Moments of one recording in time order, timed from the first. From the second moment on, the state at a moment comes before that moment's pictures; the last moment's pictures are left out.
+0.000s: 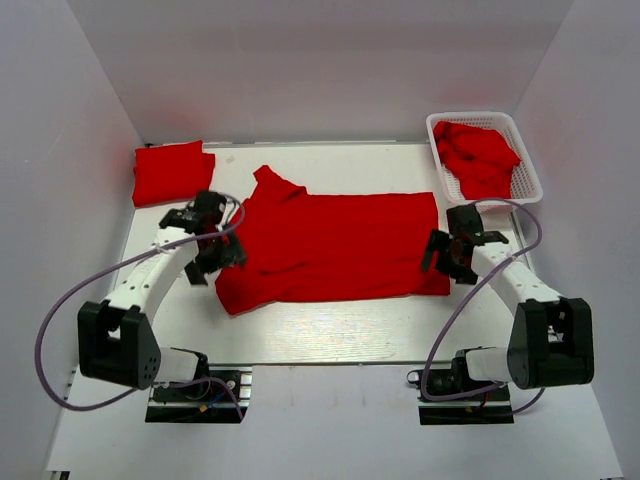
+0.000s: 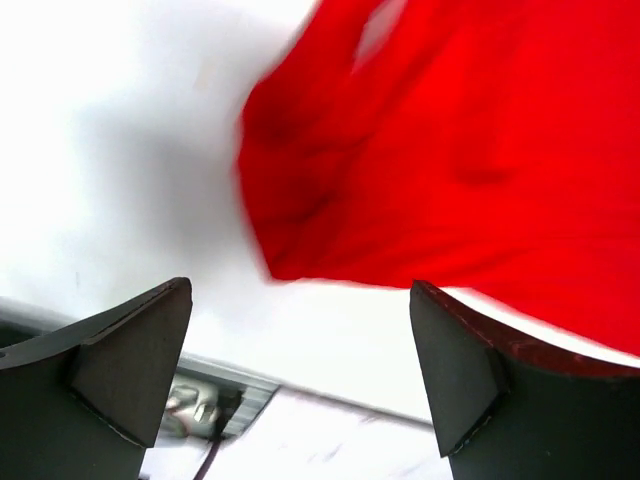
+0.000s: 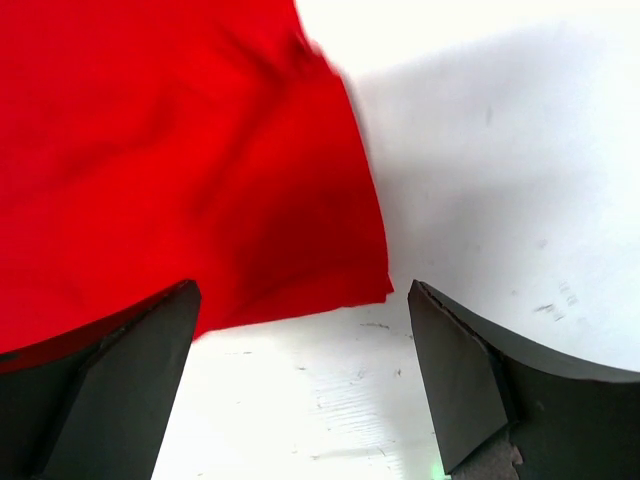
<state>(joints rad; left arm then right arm) -0.22 1.36 1.01 -1.02 -0.15 -0.68 0.13 1.32 0.77 -0.63 0.10 0.40</state>
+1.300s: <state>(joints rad) -0.33 1.75 1.14 -0.73 -0.07 -0.56 0.13 1.30 0.92 -0.64 0.12 0.33</state>
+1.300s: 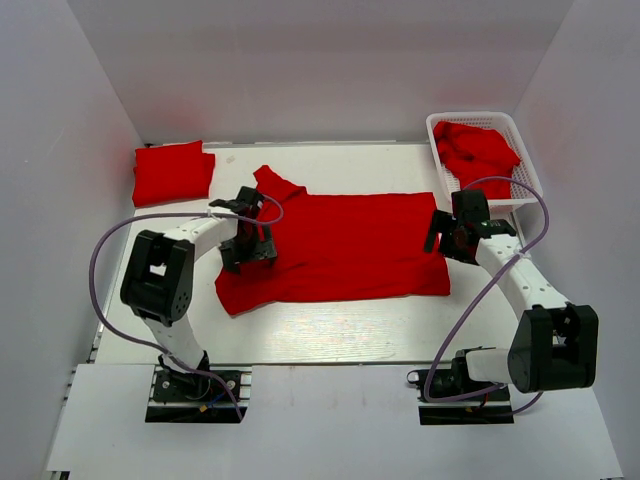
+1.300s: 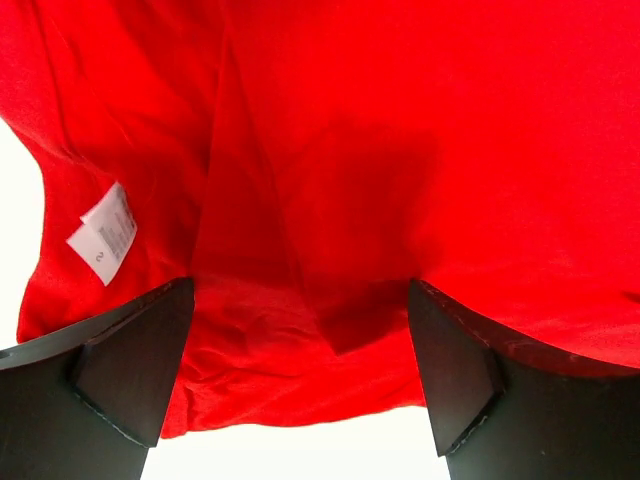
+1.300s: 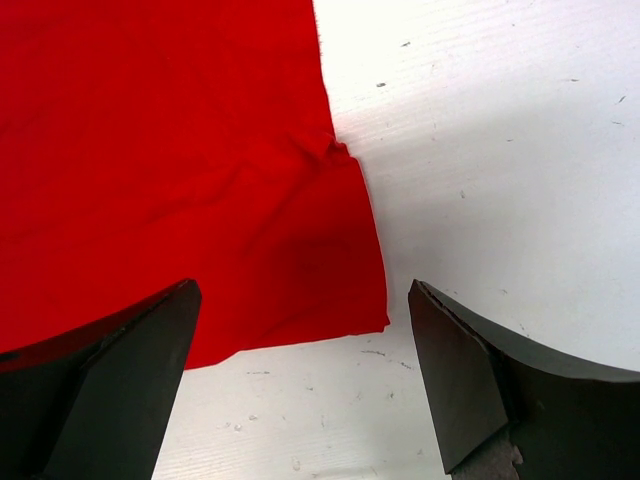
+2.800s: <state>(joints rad) -0.46 1.89 1.30 -0.88 -0.19 -0.57 0.13 1.33 0.89 -0.64 0.14 0.33</state>
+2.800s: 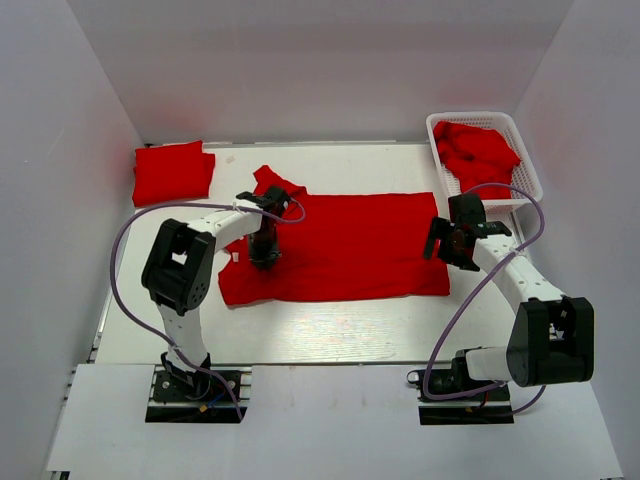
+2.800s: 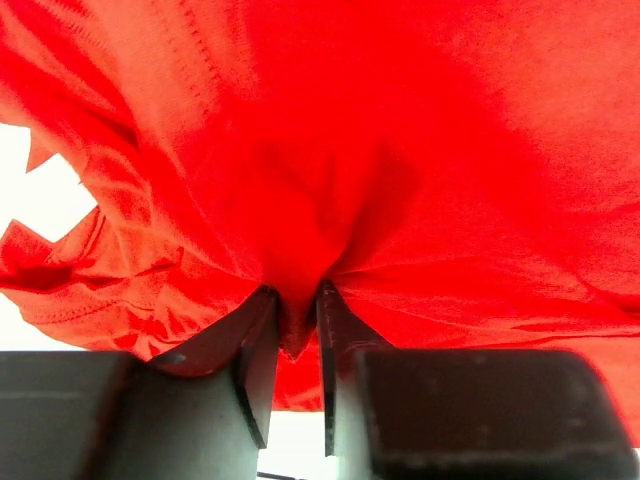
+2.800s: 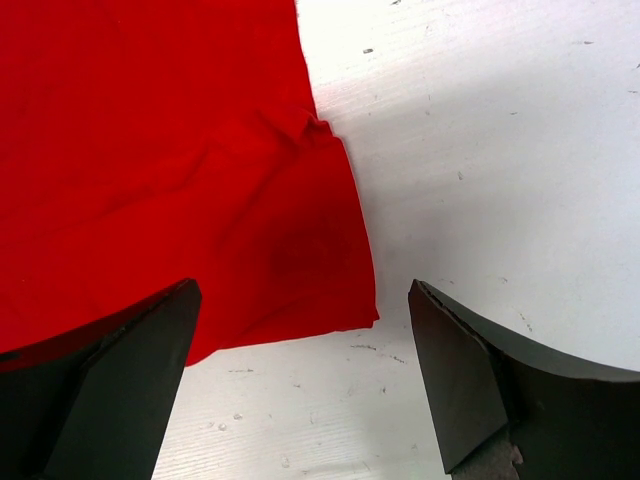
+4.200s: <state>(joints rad) -0.46 1.97 1.62 -0.89 -0.16 -0.51 0.13 1.34 0.89 -0.64 0.13 0.32</state>
